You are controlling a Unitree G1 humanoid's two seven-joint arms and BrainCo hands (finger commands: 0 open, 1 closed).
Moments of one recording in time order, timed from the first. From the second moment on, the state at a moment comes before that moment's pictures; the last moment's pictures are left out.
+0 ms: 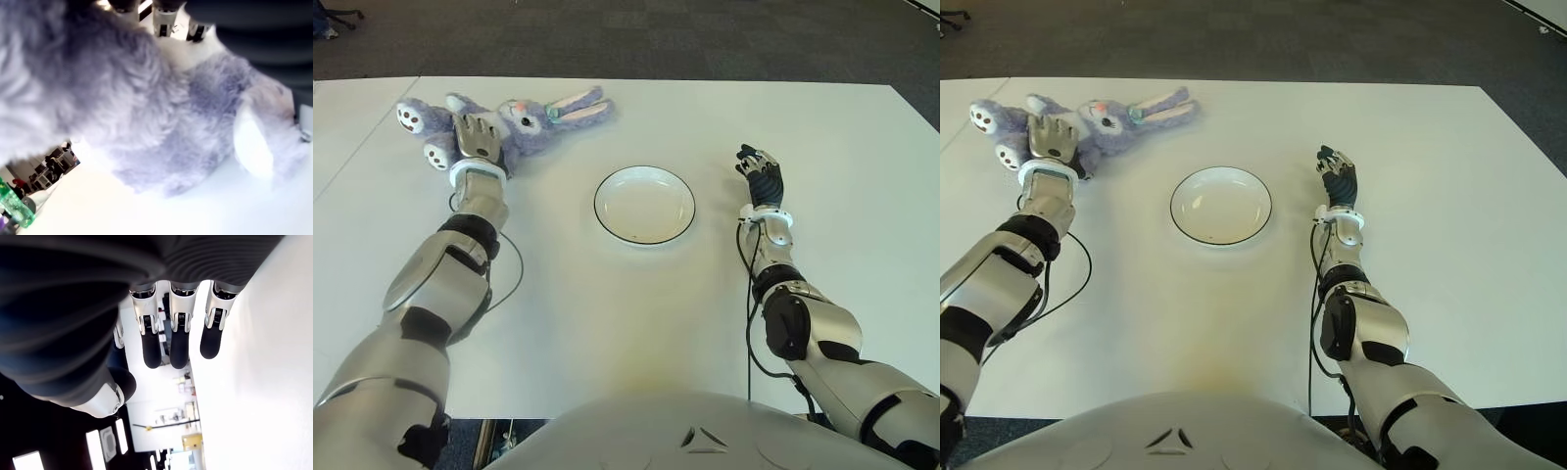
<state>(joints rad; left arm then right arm) -0.83 0.51 -0.69 1.20 1.17 0.41 0.12 -0.64 -0.12 -0.42 1.22 0.08 -0.57 0.07</state>
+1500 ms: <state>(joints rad) -0.82 0.51 -0.63 1.32 1.04 0.34 0.40 -0.64 -0.12 -0.44 1.23 0.09 -0.57 0.10</state>
